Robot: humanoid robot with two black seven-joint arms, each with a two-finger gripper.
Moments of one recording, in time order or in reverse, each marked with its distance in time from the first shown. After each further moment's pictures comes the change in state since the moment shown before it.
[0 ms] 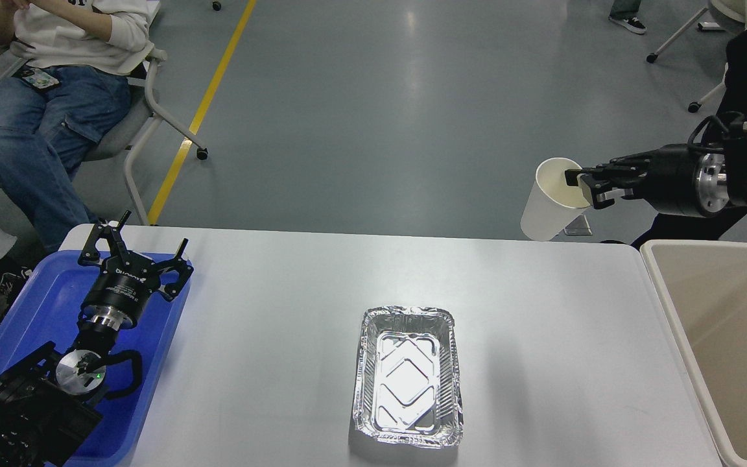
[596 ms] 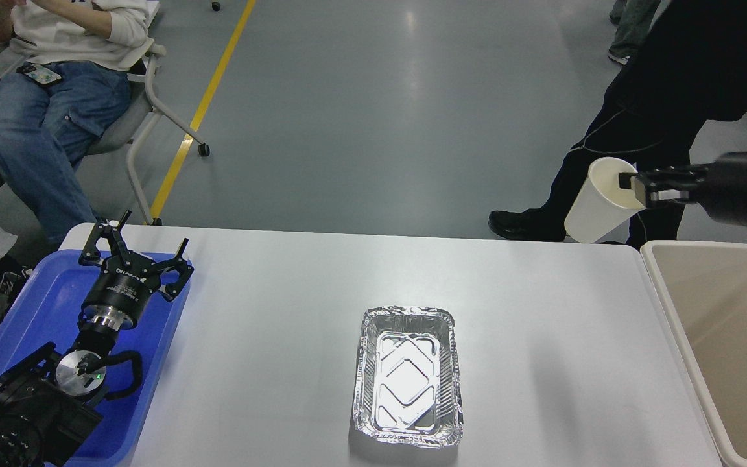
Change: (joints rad) left arm 0.000 0.000 0.000 0.000 0.000 0.000 0.000; right arm -0.061 -0.138 0.000 -0.028 0.095 -0.011 0.001
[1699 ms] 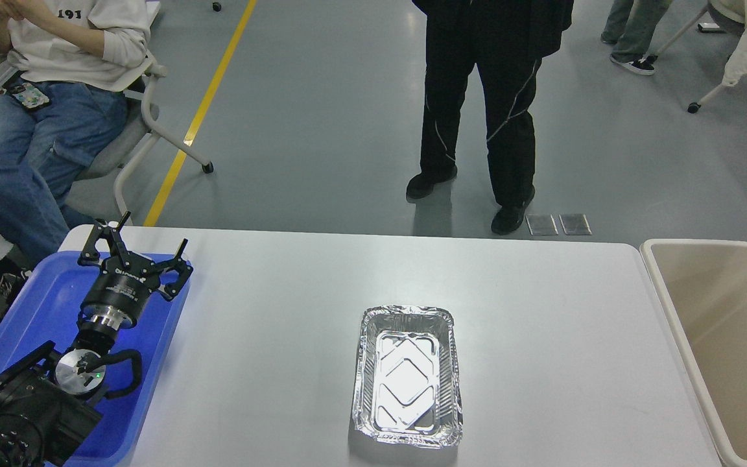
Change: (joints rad) left arm 0.000 0.001 0.000 0.000 0.000 0.000 0.000; right arm -0.485 -0.060 0.003 -0.546 0.866 -0.129 0.004
